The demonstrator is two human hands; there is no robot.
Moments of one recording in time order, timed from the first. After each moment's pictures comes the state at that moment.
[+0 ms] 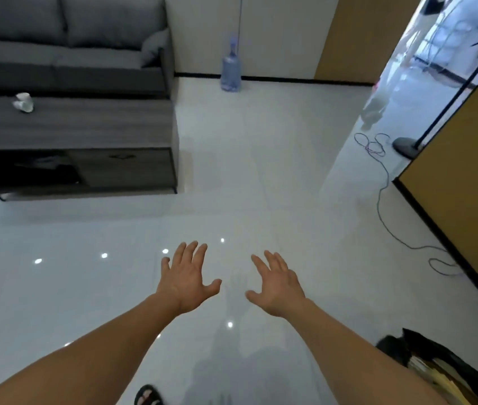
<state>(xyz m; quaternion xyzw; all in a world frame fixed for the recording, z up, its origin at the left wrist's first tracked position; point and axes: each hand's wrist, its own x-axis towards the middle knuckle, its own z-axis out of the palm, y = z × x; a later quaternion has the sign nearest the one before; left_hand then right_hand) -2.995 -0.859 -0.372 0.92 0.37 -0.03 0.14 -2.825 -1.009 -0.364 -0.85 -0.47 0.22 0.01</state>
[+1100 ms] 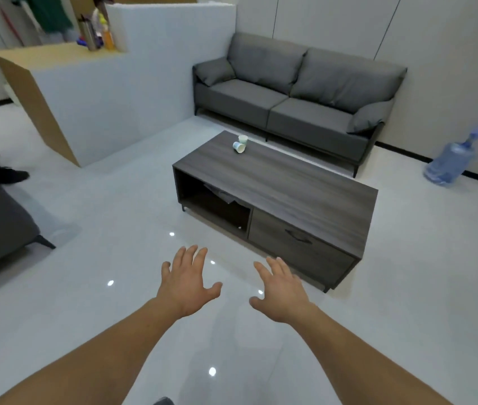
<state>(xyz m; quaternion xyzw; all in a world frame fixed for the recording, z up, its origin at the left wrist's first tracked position) -3.251 -0.308 -0.339 0.72 0.68 0.04 0.14 -3.026 -0.311 -0.345 -0.64 -0.75 0.16 -0.06</state>
